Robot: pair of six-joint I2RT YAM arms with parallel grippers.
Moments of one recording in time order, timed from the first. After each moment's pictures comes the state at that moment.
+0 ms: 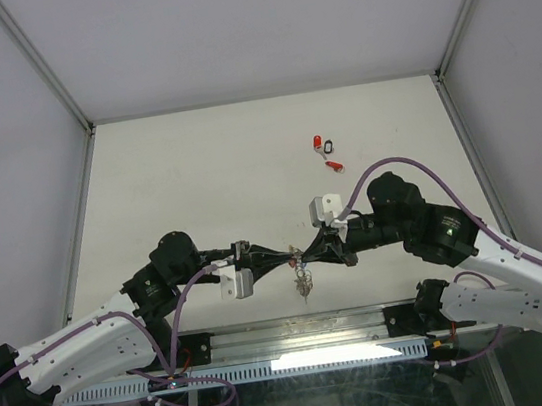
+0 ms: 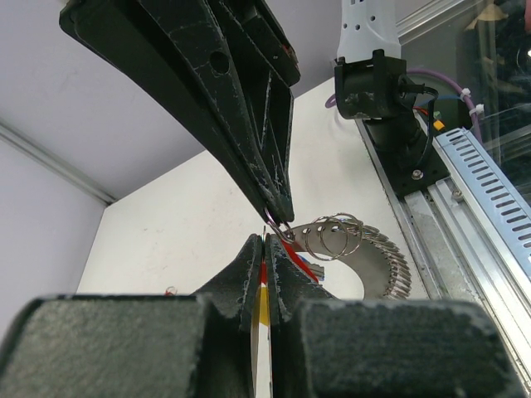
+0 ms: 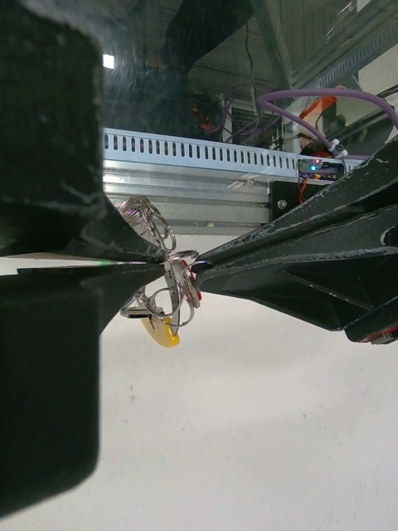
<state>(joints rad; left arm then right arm) -1.03 0.77 0.59 0.21 0.61 0.55 0.98 0.82 0.92 -0.49 -0.56 -0.22</state>
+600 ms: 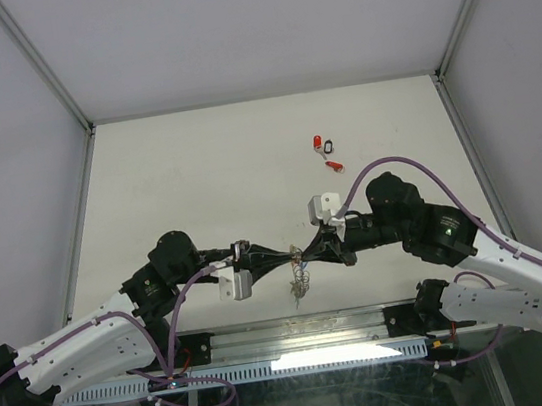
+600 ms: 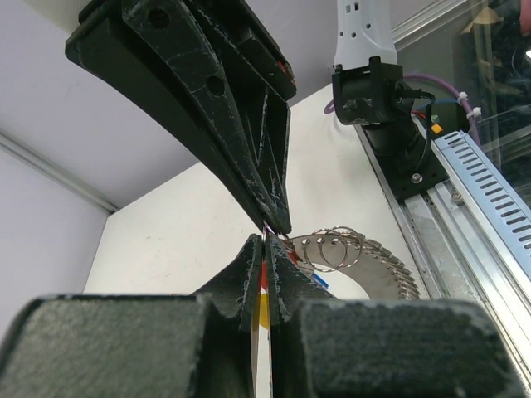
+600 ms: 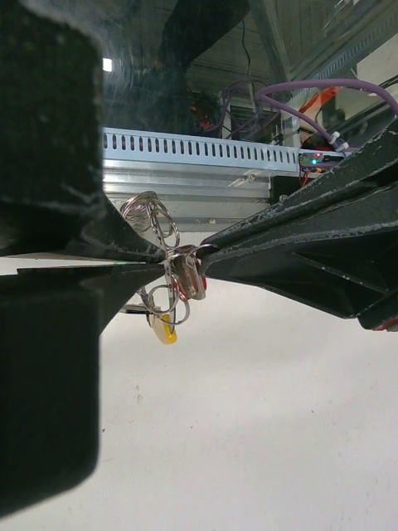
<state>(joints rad) -1.03 0.77 0.60 0.21 0.62 0.55 0.98 0.82 0.92 -0.49 -0.53 -0.21</state>
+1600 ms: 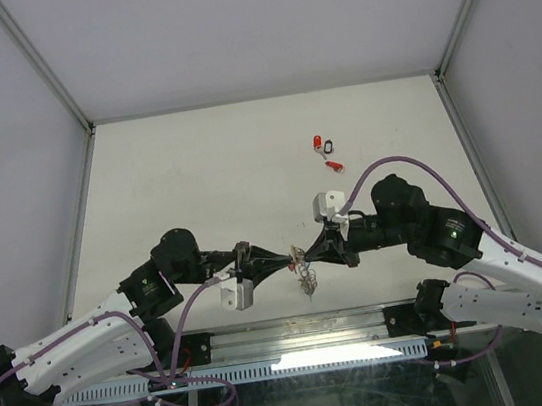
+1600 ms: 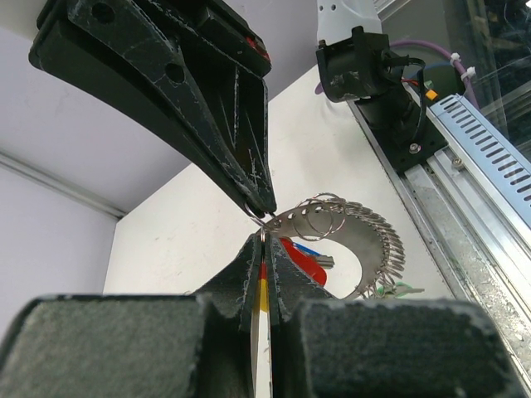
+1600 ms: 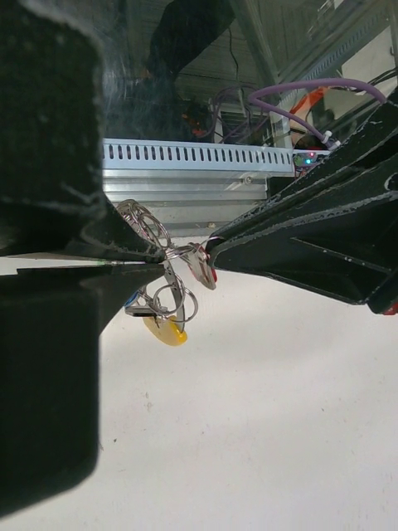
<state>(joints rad) -1.03 0.77 0.63 0.09 0.66 0.71 0.99 0.79 0.90 -0.50 -0.51 -0.15</state>
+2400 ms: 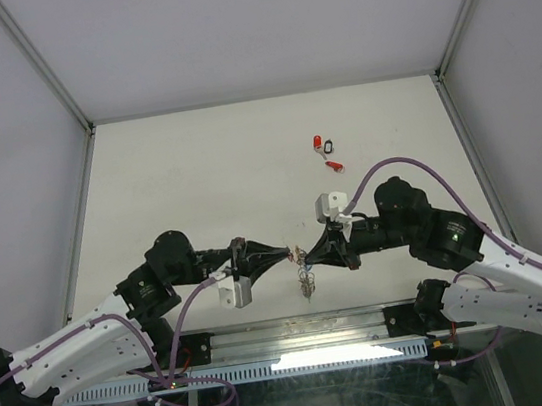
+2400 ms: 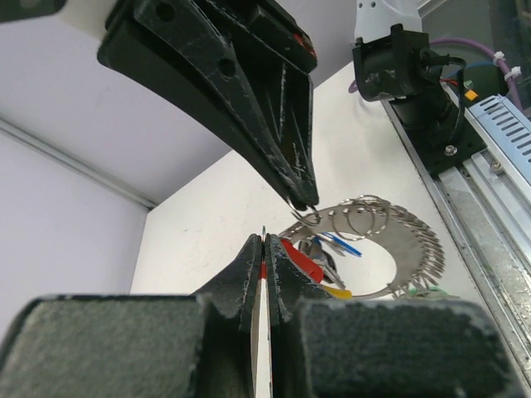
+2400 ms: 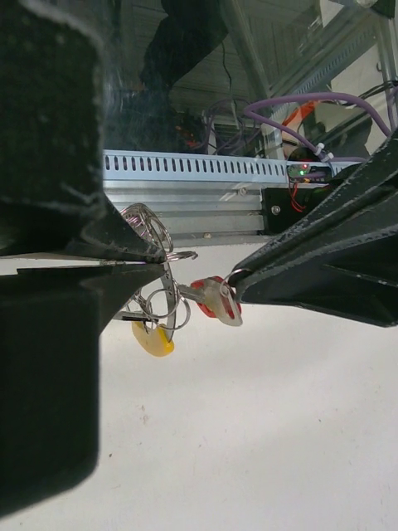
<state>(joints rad) -1.03 0.75 0.62 0.12 0.60 0.71 0.99 0.76 0.87 -0.46 -0.51 -0.11</state>
